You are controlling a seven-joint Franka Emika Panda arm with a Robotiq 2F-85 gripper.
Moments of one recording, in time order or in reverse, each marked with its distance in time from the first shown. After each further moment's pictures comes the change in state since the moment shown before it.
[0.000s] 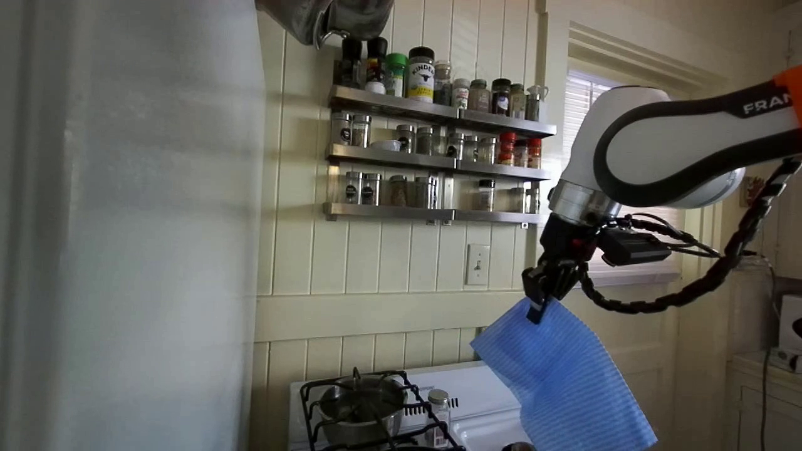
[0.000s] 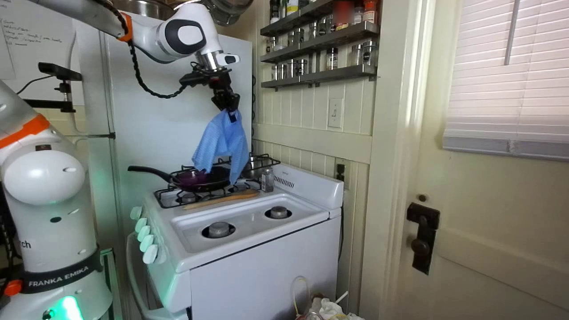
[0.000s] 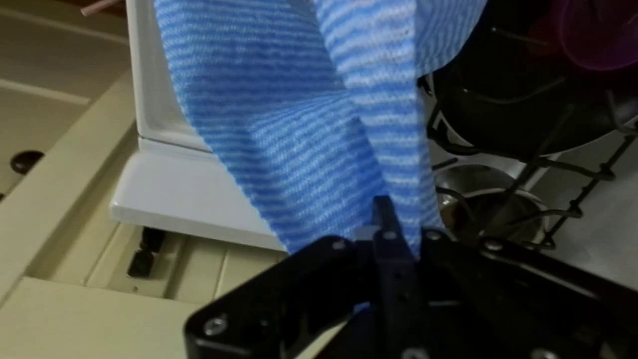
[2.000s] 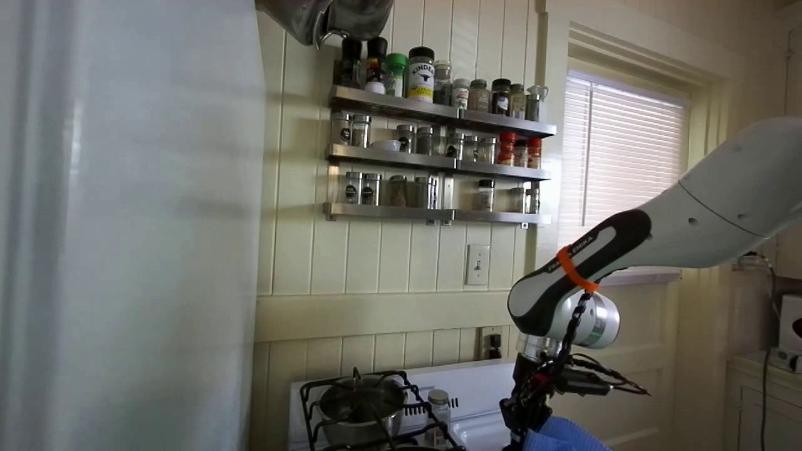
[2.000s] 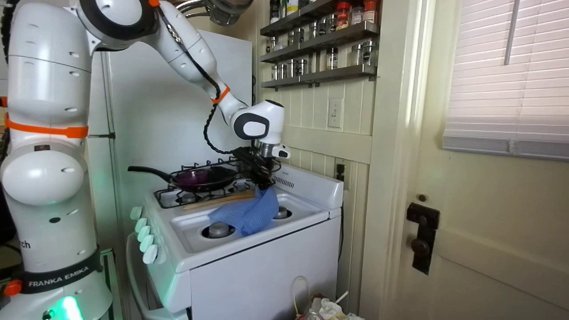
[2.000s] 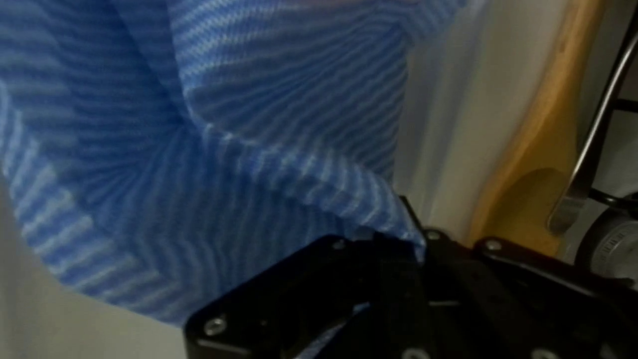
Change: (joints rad) arm -0.018 0.729 -0.175 0.128 0.293 0.182 -0.326
